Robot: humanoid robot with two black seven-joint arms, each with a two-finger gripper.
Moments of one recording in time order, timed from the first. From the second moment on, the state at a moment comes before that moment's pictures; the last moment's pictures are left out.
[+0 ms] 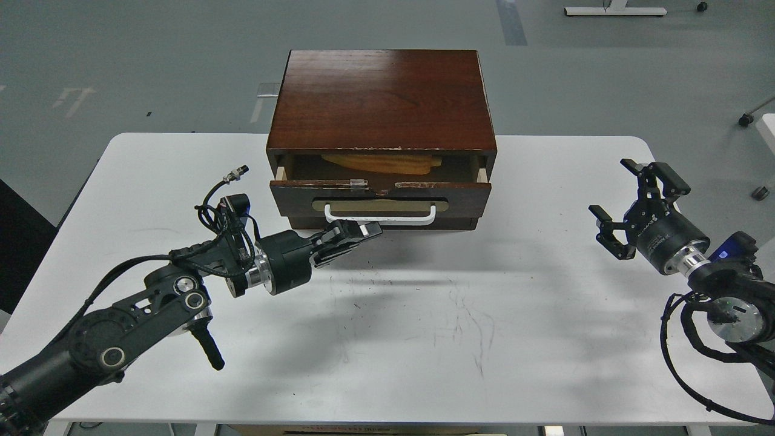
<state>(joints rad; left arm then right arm) -0.48 0.38 -0.71 -1.30 1.22 -0.34 -0.19 0.59 -0.66 0.33 0.93 0.04 0.33 0.49</state>
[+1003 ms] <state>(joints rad) -0.55 0.33 -0.71 -1.18 1.19 -0.31 -0.19 0.57 -0.66 0.33 0.93 0.04 0.33 0.49</state>
